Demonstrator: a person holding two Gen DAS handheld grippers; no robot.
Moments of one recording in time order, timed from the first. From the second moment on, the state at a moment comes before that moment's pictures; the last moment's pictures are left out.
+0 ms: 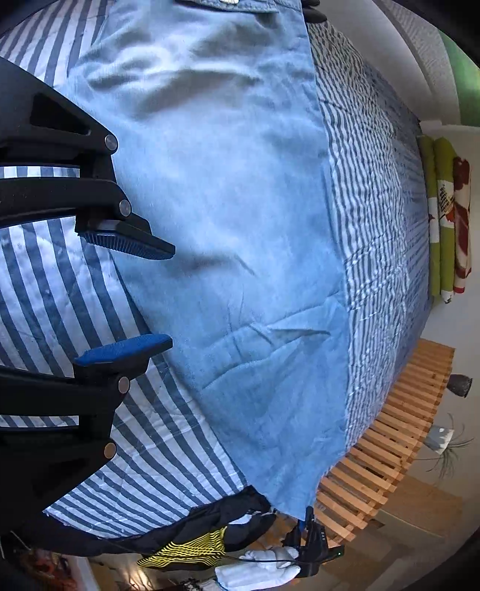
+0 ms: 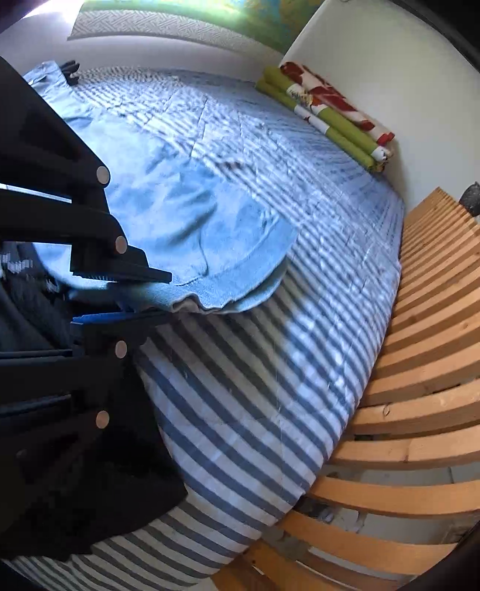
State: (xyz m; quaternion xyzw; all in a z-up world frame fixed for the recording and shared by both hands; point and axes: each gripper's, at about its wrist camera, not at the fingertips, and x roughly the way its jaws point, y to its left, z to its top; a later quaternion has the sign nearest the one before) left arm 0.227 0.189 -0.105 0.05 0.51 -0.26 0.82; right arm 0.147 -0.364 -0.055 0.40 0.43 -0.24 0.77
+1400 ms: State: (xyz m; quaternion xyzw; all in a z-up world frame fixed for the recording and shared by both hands) left arm 0.207 0.606 -0.090 -0.19 0.43 -0.02 0.88; right arm 0.344 0.386 -0.016 0.03 0.48 0.11 0.87
